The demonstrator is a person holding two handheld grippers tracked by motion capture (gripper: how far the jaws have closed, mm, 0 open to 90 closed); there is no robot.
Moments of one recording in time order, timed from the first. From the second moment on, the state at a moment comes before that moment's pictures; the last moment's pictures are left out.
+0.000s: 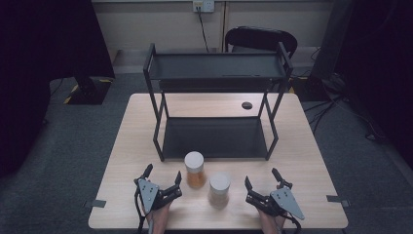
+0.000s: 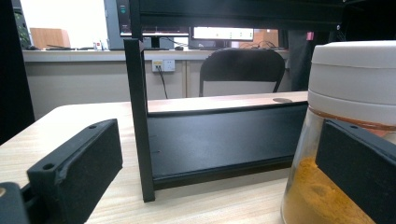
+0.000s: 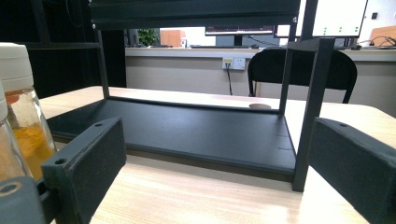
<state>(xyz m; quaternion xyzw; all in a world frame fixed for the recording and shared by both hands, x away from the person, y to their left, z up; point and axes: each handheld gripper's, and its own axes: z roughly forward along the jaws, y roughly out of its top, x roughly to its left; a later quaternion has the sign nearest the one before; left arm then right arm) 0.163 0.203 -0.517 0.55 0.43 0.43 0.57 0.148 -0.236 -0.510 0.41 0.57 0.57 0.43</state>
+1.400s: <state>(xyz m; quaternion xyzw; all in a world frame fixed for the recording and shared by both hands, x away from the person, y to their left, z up) 0.156 0.208 -0.498 0.55 0.44 0.40 0.59 0.147 -0.235 -0.512 0.41 0.56 0.57 0.43</state>
